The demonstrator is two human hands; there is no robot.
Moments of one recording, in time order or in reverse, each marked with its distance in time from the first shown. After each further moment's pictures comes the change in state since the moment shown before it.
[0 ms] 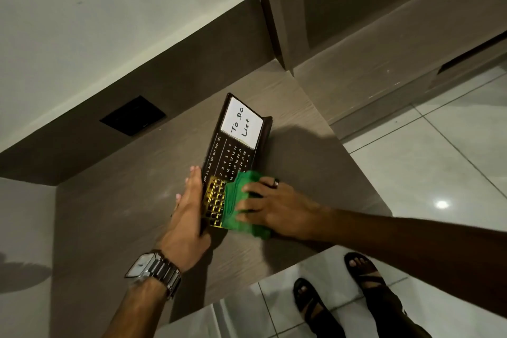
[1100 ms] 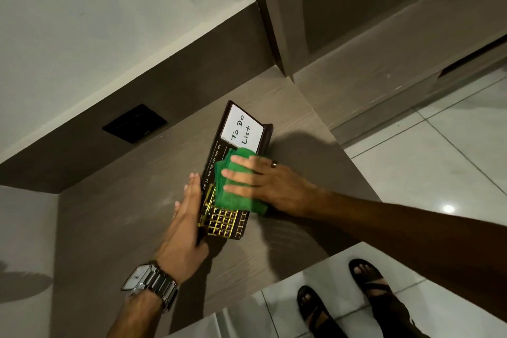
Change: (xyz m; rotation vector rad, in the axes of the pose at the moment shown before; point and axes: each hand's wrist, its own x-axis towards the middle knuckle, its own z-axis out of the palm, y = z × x) left_hand -0.001 -0.011 -0.002 0.022 -0.022 0.036; right_hand 0.022 0.039 -0.014 0.021 0.175 0.045
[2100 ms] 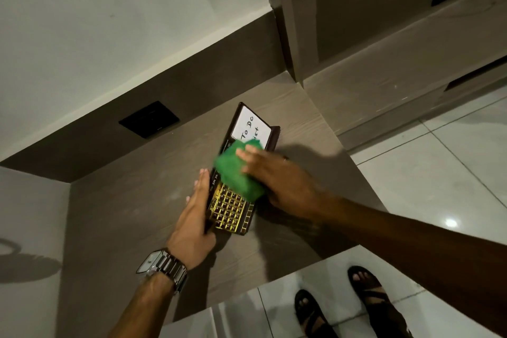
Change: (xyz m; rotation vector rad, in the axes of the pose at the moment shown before) left_hand -0.002 0.003 -0.001 -0.054 0.024 -0.064; right_hand 0.008 -0.018 -0.031 0.212 0.091 0.247
